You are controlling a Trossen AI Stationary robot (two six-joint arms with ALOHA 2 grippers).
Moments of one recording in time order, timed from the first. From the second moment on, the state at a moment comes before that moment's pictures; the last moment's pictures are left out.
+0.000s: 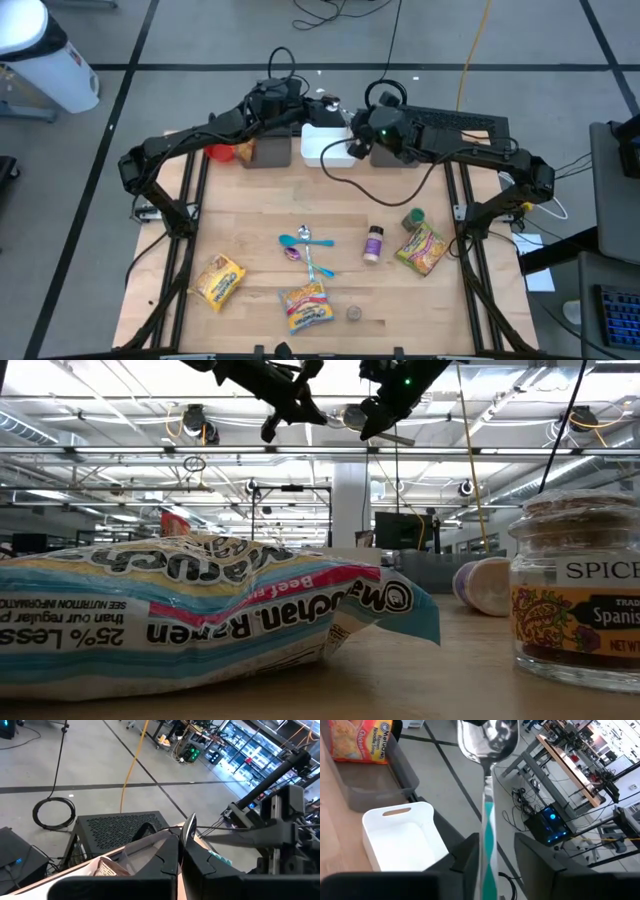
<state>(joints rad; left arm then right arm) 0.48 1.61 1.47 -0.07 -0.08 -0.61 -0.33 1.46 1.34 -0.32 0.58 -0.38</state>
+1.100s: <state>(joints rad) 0.61 1.61 1.47 0.04 0.23 -0.58 -0.37 1.41 1.34 -0.27 0.51 -0.35</state>
